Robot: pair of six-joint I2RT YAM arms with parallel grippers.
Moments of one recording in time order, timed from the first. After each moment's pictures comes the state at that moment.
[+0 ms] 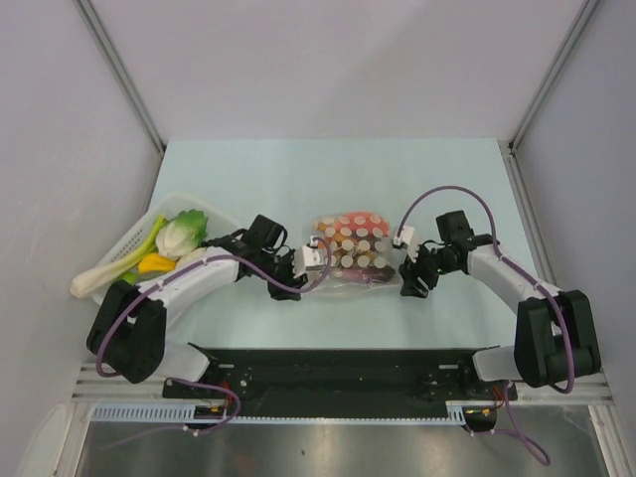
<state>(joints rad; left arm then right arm) -0.55 1.40 0.84 -0.58 0.58 0.71 0.21 1.37 0.78 -0.60 -0.66 -0.79</state>
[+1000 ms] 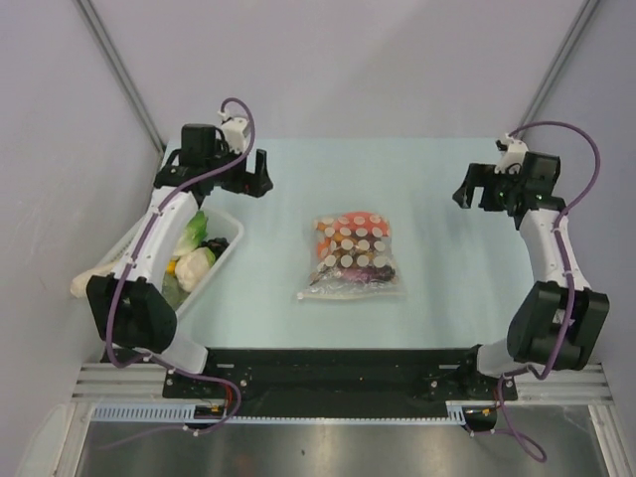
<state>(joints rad) -0.16 1.54 1.50 -0.59 0.34 0.08 -0.21 1.43 1.19 -0.40 -0.44 -0.06</state>
